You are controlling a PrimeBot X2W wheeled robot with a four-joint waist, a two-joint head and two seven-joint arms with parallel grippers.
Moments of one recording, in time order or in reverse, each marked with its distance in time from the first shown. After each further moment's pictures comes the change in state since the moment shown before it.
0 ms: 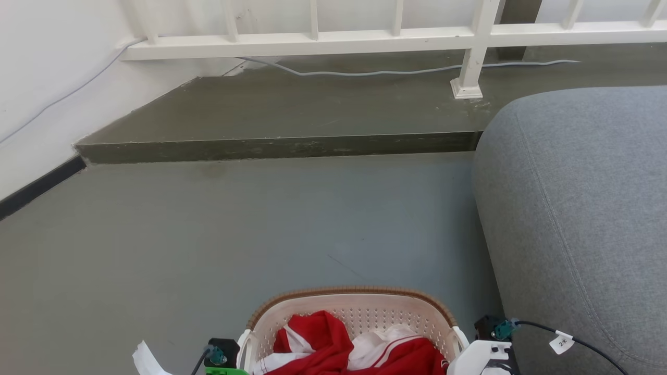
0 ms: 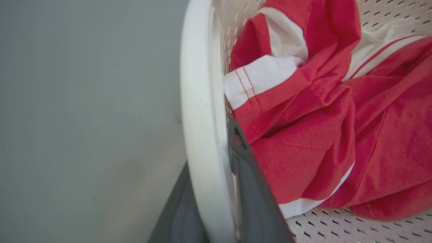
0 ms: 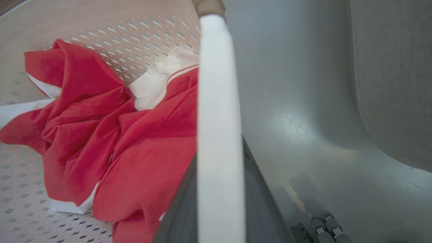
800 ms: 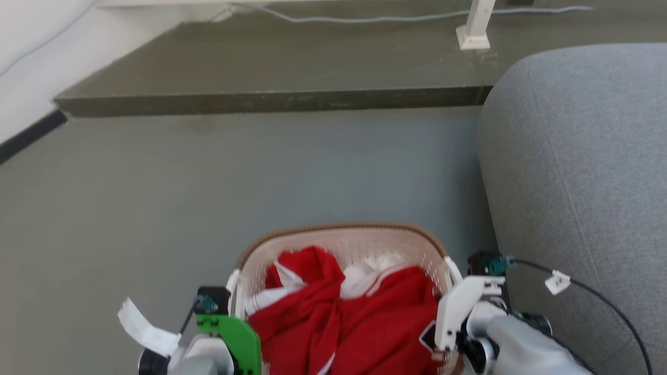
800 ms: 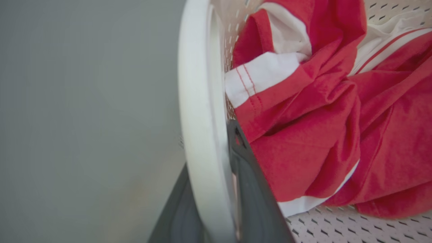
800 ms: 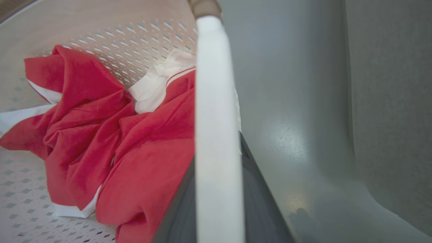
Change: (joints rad) left arm -0.101 0.009 0.015 -0.022 -0.009 0.035 -0.027; right arm -0.147 -0.010 0.032 -0.017 0.021 -0.023 -0.025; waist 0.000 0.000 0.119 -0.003
